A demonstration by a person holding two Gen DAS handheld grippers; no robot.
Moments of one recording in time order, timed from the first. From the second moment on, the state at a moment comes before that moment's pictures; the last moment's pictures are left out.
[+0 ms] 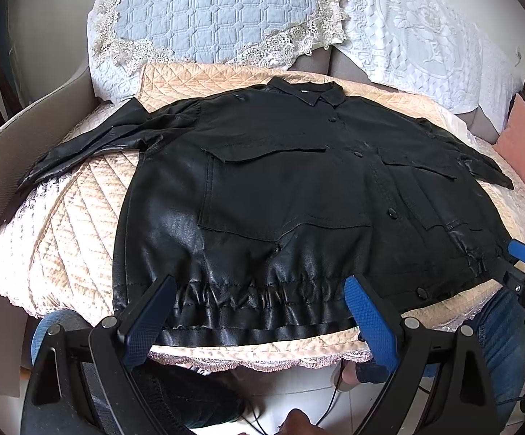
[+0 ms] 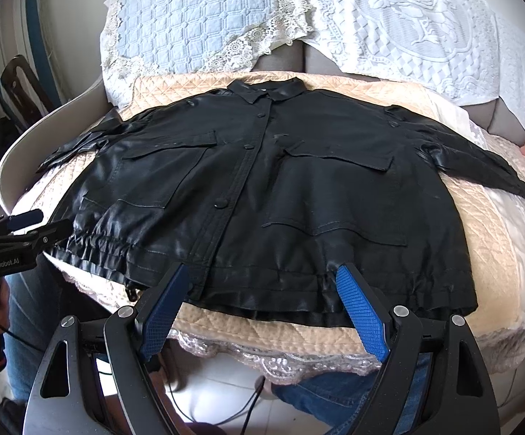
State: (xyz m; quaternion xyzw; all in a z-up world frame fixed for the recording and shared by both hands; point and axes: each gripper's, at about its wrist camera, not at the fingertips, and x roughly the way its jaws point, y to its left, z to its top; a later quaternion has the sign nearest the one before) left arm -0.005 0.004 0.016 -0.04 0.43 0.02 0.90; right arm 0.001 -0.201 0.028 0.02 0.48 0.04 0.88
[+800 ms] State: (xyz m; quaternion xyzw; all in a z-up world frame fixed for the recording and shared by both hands) left arm 0.008 0.002 0.018 -0.05 0.41 0.02 0.91; right arm 0.013 -0.205 0.036 0.02 0.47 0.04 0.88
